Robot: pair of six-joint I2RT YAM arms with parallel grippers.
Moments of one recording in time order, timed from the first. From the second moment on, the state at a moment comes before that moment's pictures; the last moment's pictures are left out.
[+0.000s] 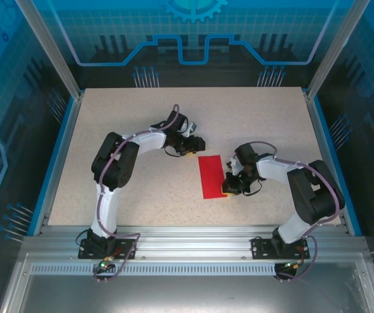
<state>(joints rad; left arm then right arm) -0.43 2.14 1.45 -0.30 0.55 -0.56 0.37 1.61 0.75 -0.55 -0.51 0.44</state>
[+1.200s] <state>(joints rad) -0.64 1.93 1.15 -0.24 0.54 -0.69 0.28 1.72 1.08 -0.61 -0.40 0.29</state>
